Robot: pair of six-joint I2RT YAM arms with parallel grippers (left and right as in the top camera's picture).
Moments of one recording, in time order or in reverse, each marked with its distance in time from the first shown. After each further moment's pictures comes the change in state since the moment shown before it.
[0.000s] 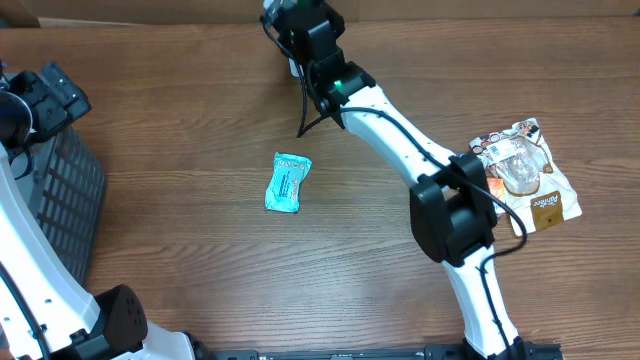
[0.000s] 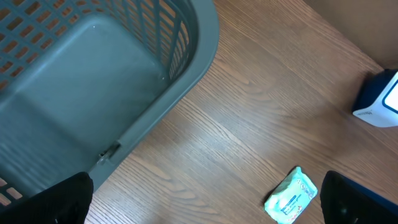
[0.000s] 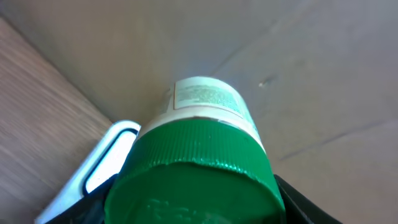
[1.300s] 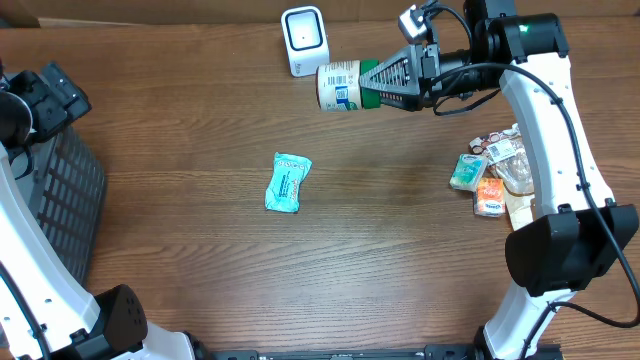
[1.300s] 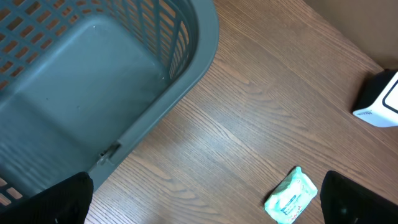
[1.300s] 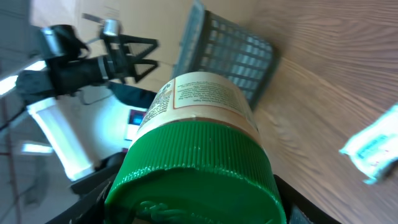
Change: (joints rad) left arm 0.000 0.000 0.000 0.000 0.000 0.000; right arm -0.437 -0.396 -0.013 -1.408 -1.826 0.559
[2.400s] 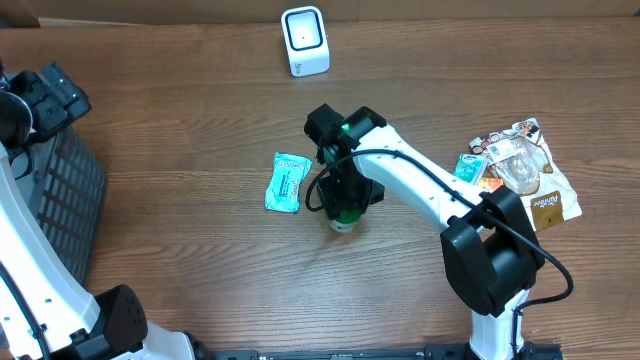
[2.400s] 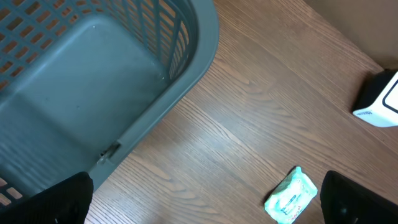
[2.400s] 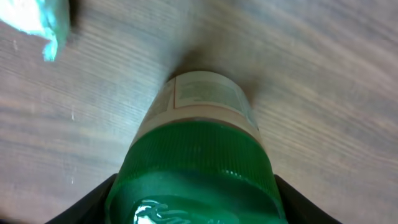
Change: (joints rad) left arm 0.000 0.000 0.000 0.000 0.000 0.000; right arm 0.532 0.053 -0.424 0.141 1.312 0.363
